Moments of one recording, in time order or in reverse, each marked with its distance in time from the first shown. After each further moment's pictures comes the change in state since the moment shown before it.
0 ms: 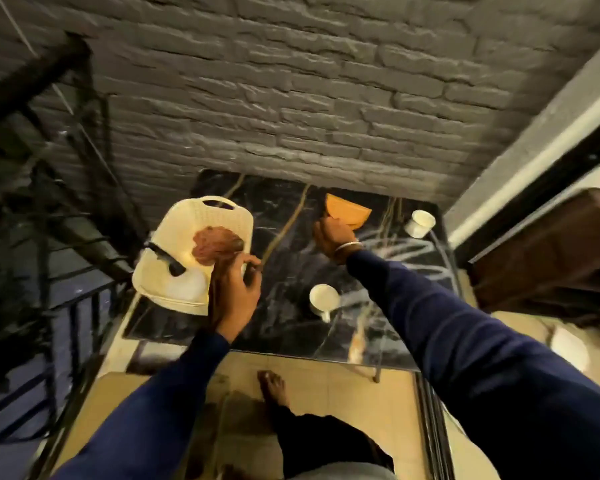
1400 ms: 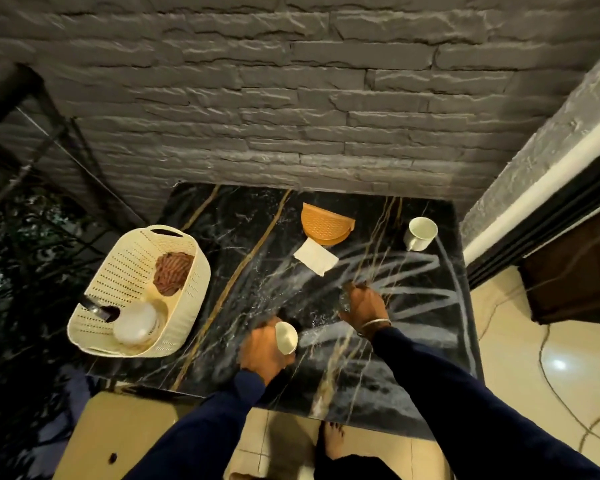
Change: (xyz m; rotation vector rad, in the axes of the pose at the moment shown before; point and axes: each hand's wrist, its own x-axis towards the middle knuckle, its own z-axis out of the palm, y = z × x) left_hand -0.018 0.036 0.217 0.539 -0.622 -0.262; right_hand -0.023 0.214 0.088 0.140 -0.088 0.161
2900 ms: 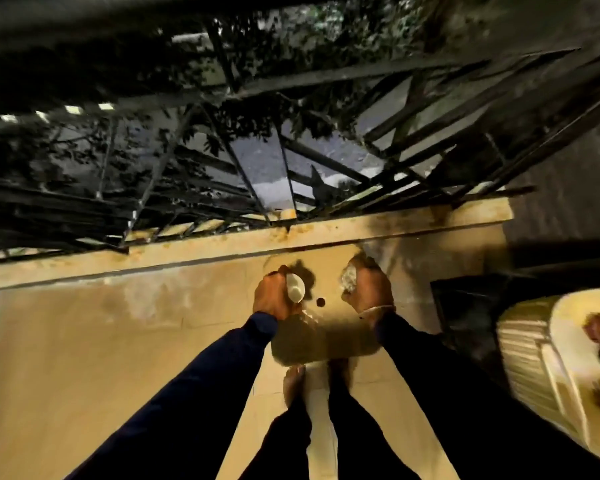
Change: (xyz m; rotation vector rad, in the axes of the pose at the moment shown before) left_hand -0.206 -0.540 0.067 -0.646 0.312 -1.075; right_hand -0.097 -0.553 0.392 -0.351 -0.489 -1.051
